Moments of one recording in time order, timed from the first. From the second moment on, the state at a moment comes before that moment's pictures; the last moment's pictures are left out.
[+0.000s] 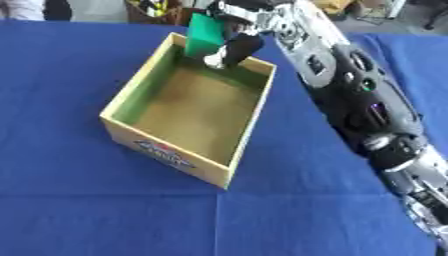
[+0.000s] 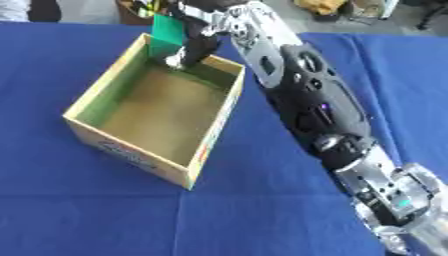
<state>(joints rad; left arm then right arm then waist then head) -0.26 0.15 -0.01 -1.98 0.07 -0.13 0.16 -1.10 -0.36 0.26 -1.16 0.86 -0.09 0.52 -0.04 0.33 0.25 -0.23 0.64</state>
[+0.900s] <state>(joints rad) -0.26 0.14 -0.02 -1.98 0.08 -0.13 0.16 -1.08 -0.27 0.26 -1.02 1.14 -0.11 0.50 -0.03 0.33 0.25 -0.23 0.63</state>
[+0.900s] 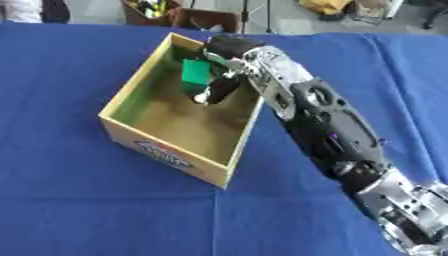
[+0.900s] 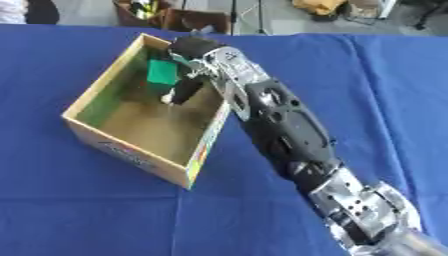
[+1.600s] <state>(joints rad) -0.26 0.14 -0.02 -1.98 0.08 -0.13 0.16 -1.09 -0.25 0.27 -1.01 1.18 -0.21 0.70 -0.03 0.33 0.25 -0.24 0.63</state>
